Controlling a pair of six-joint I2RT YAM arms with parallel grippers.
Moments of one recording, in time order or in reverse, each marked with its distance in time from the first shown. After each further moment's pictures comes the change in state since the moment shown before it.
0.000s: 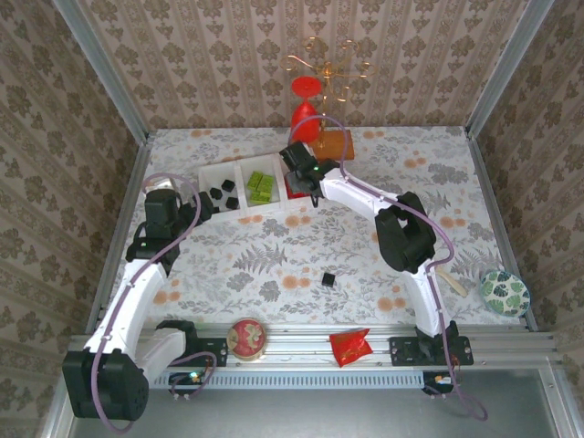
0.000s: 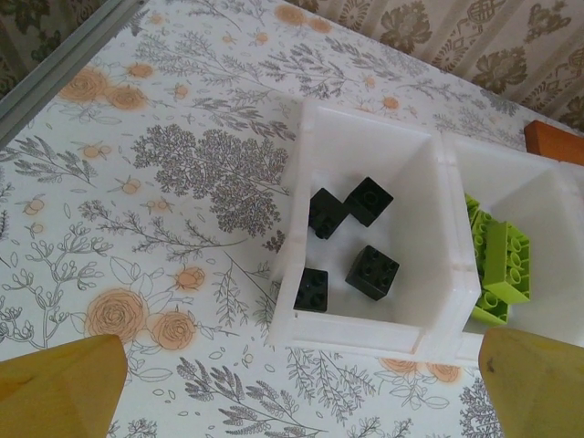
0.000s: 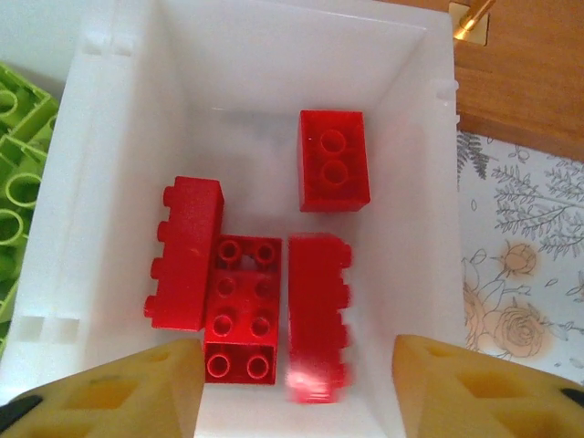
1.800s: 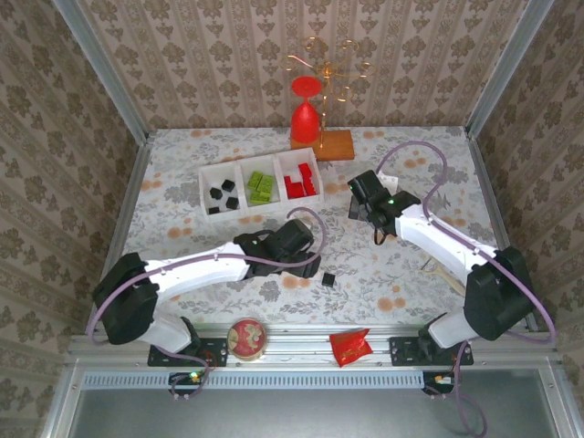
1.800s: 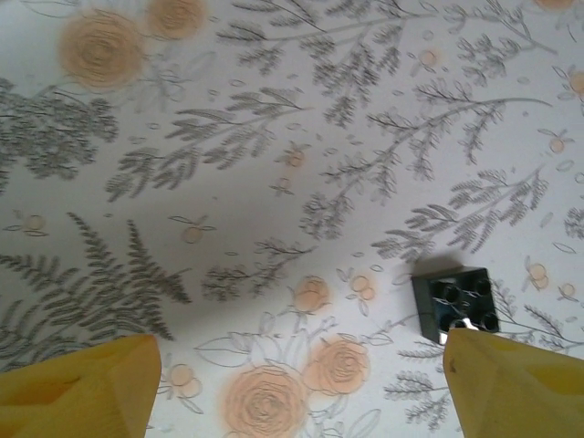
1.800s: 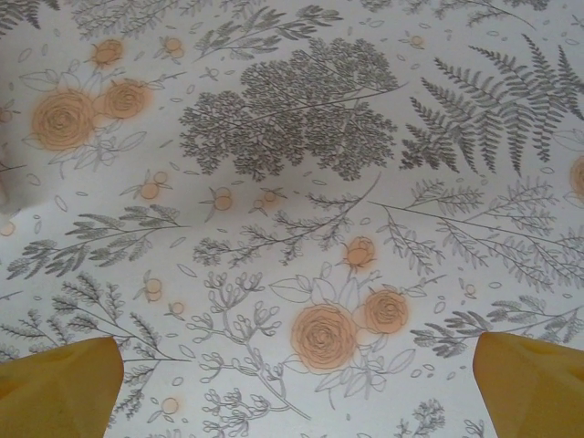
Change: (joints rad) left arm -0.947 0.512 0.244 -0.163 -0.056 -0.113; right arm -0.139 -0.733 -0.765 -0.119 0.142 0.417
